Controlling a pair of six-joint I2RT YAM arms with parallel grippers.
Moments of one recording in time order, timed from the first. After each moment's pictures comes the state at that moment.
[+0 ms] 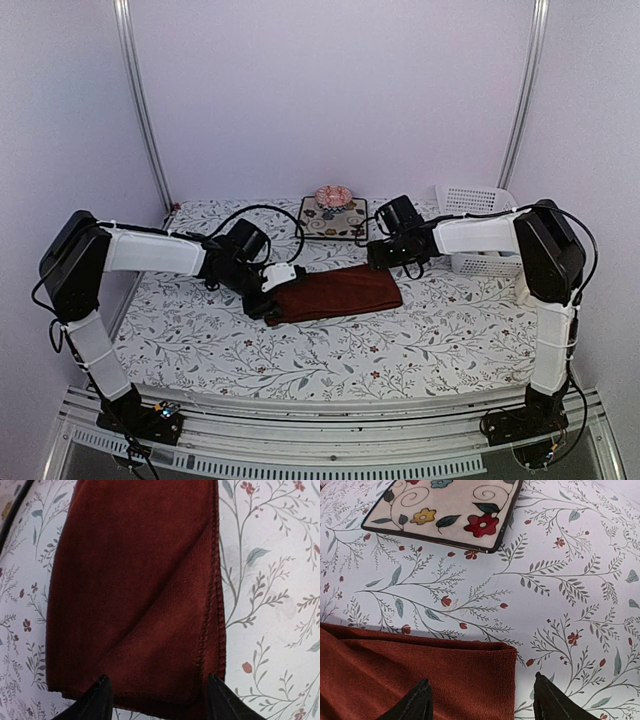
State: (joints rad) left arm -0.65 1.78 1.07 -0.37 0.20 0.63; right arm 0.62 2.01 1.39 -0.23 0.19 0.29
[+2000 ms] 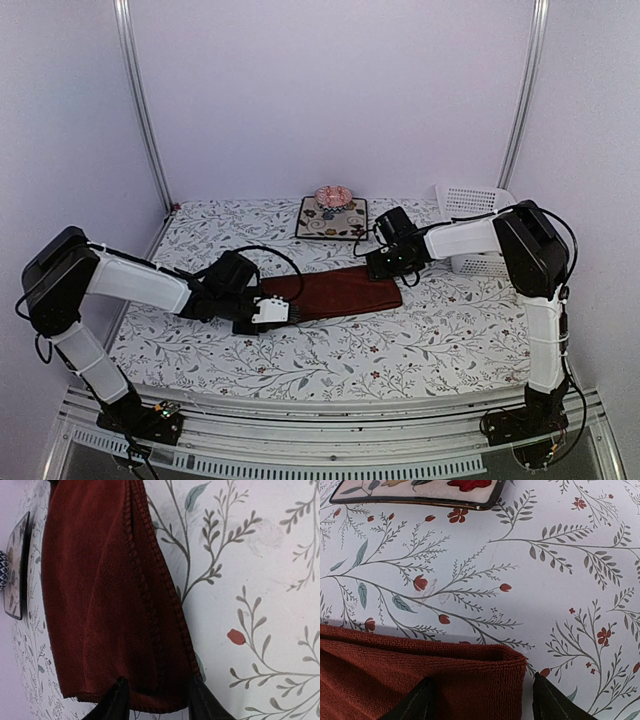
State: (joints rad) left arm -0.73 1.66 0.74 0.02 0.03 0.99; right arm 0.59 2.15 1.43 -0.22 0.14 0.31
